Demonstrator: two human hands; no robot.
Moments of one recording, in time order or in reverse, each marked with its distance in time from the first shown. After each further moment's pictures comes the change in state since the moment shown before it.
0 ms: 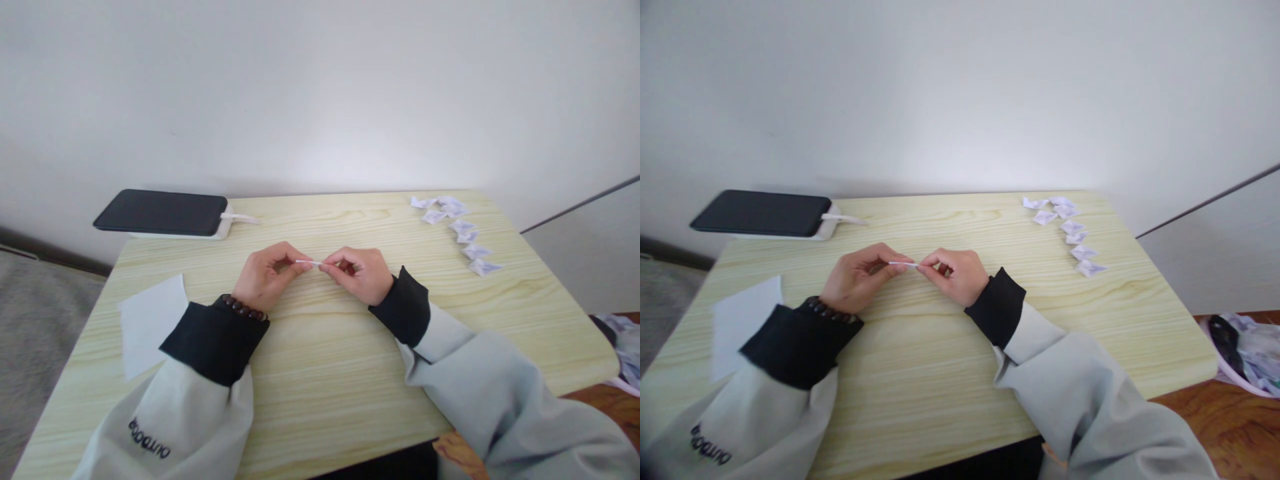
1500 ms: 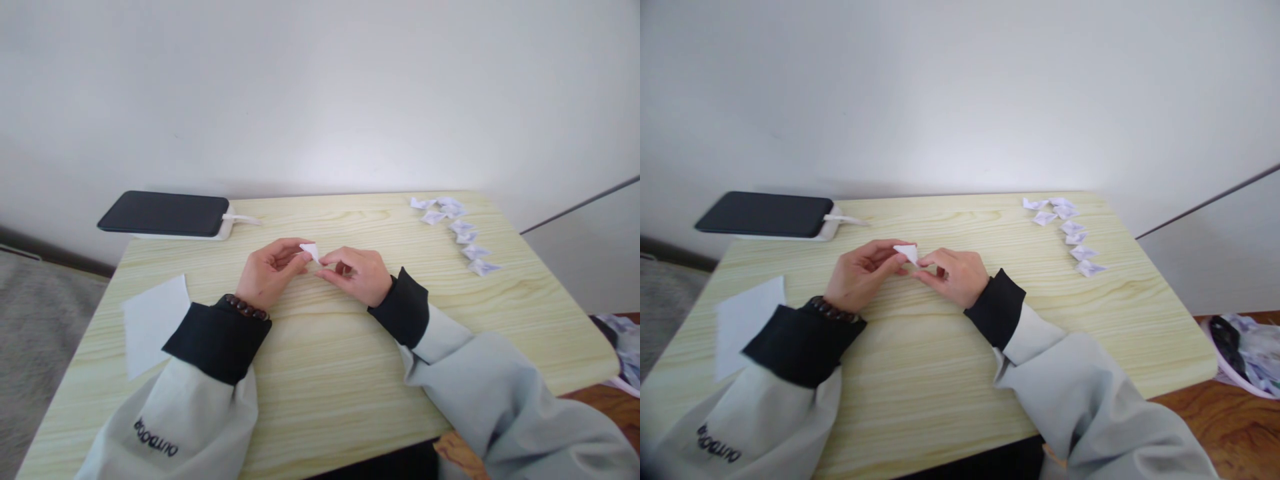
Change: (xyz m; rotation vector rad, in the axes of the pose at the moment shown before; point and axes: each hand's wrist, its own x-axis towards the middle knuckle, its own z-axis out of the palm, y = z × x) left_hand 0.002 0.002 0.009 -0.276 0.070 -0.139; right_hand -0.002 0.005 0.004 -0.153 0.005 -0.145
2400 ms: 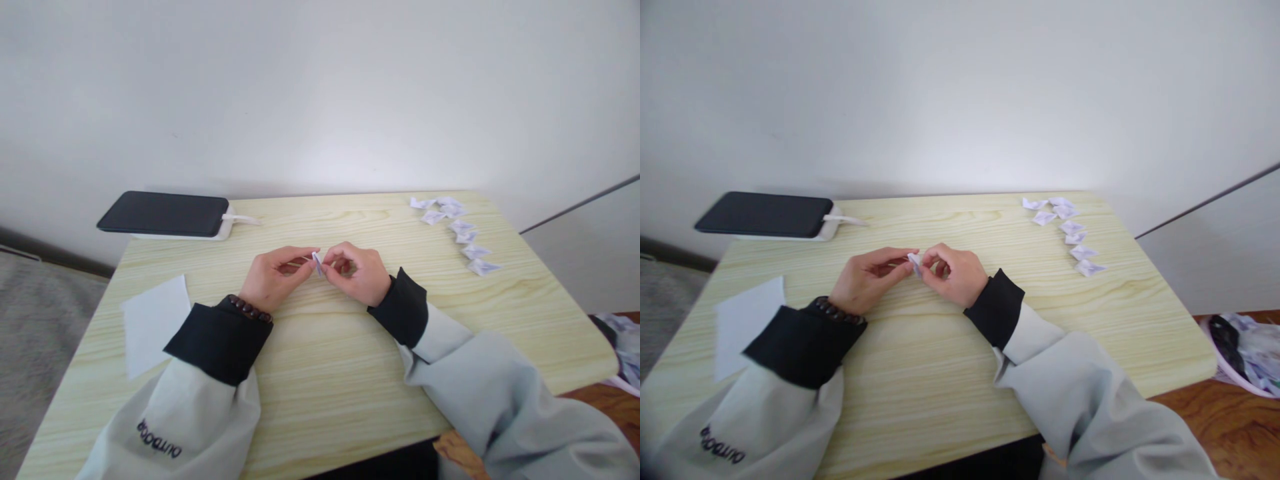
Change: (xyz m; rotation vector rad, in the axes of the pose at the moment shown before) left_hand -0.002 0.000 -0.001 0.241 -0.063 0.078; right_hand 0.000 -0.002 0.003 0.160 0.000 0.165
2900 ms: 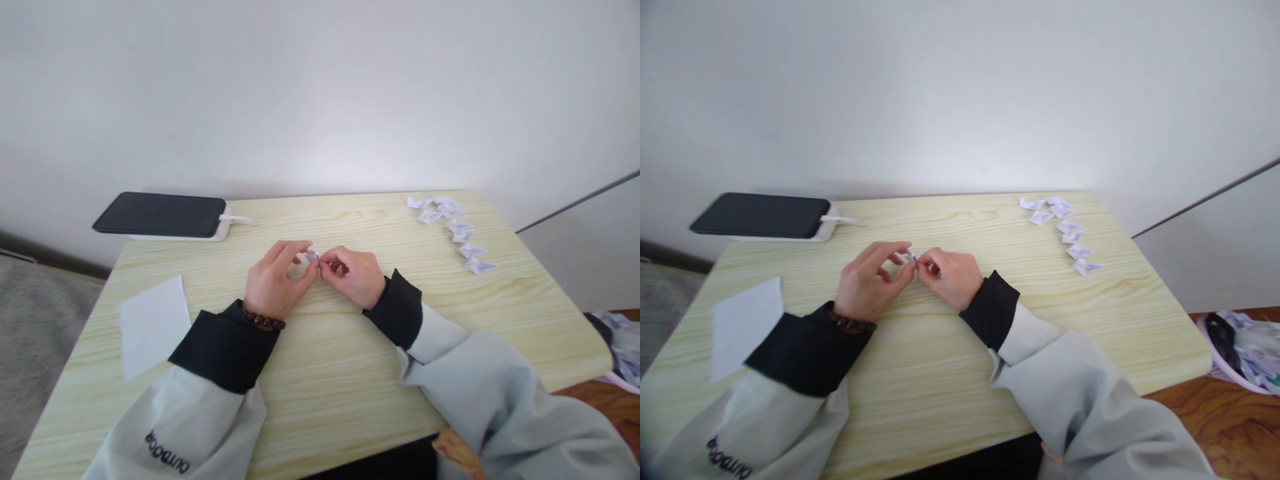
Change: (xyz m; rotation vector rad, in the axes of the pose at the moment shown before) left_hand -0.008 0.009 0.015 0.573 0.273 0.234; right_hand 0.000 -0.004 0.003 -0.243 0.028 -0.015
